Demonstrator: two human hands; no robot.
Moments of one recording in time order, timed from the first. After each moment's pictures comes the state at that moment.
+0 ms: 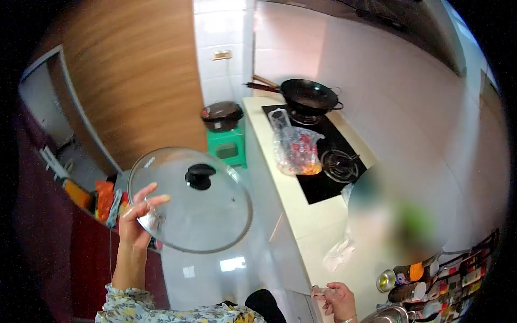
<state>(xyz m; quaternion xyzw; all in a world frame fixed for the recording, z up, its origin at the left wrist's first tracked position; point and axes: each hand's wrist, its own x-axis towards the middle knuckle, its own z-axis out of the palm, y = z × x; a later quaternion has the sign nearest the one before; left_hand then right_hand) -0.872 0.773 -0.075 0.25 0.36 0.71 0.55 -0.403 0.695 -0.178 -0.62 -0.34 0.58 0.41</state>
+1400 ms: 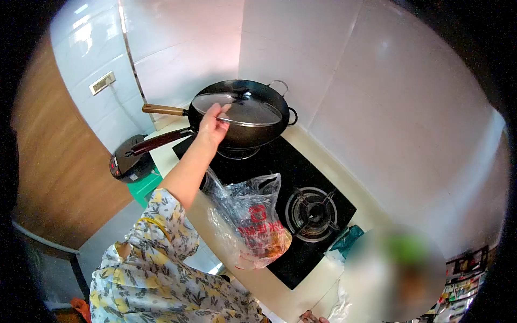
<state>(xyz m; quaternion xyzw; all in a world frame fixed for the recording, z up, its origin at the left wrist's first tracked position) -0.633 1.560 -0.174 0.12 0.17 0.62 0.75 -0.525 0.919 -0.230 -0.70 0.02 0.27 0.66</state>
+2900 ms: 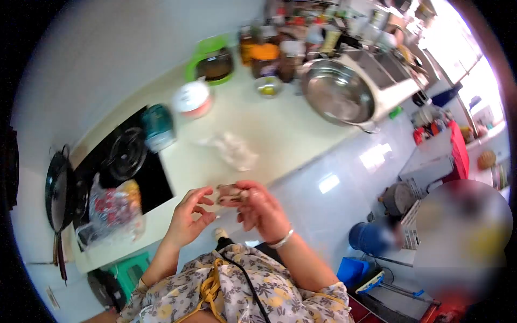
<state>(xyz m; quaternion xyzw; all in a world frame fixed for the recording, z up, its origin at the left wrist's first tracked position) -0.567 0.995 -0.220 0.82 -0.12 -0.03 0.56 -0.554 0.788 -0.218 -0.39 0.03 0.23 0.89</state>
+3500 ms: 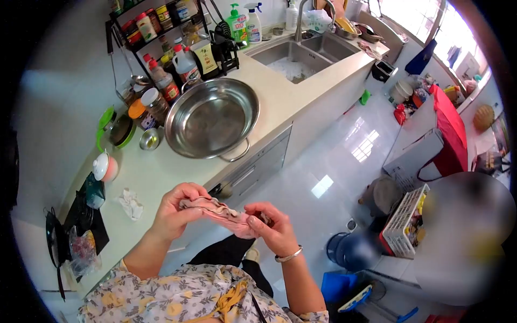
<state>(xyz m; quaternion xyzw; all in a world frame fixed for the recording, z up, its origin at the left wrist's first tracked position) -0.442 0.567 -0.184 0.60 -0.20 -0.19 0.75 -0.519 0.350 -0.244 -0.56 0.03 0.02 0.83</state>
